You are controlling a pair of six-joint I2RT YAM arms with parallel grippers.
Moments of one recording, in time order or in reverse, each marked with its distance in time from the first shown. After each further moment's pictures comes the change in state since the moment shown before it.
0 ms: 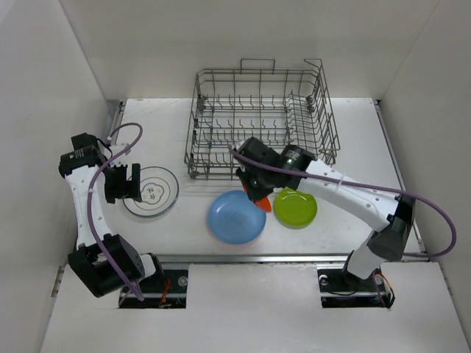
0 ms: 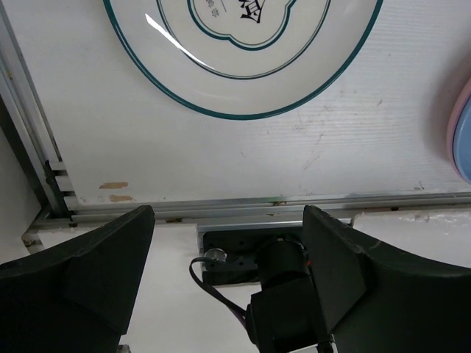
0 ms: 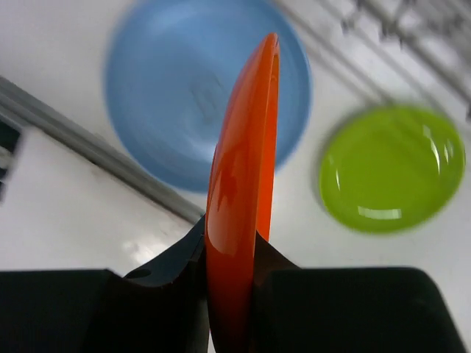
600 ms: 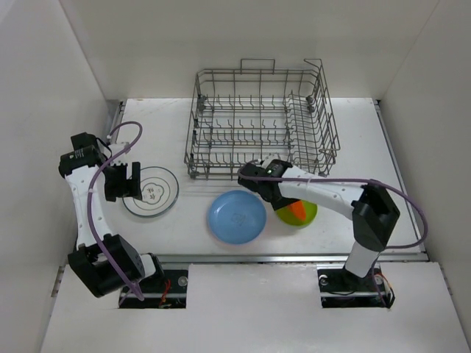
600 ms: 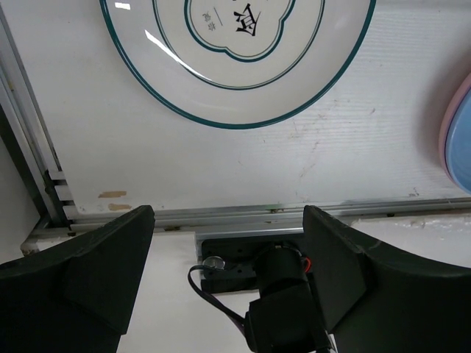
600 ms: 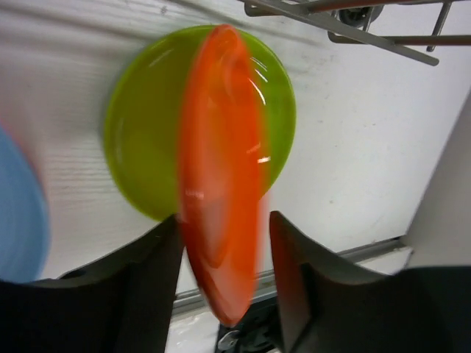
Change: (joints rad) left arm 0.000 0.009 0.000 0.020 0.023 -0.005; right arm -0.041 0.108 -0.301 -0.169 0.531 0.309
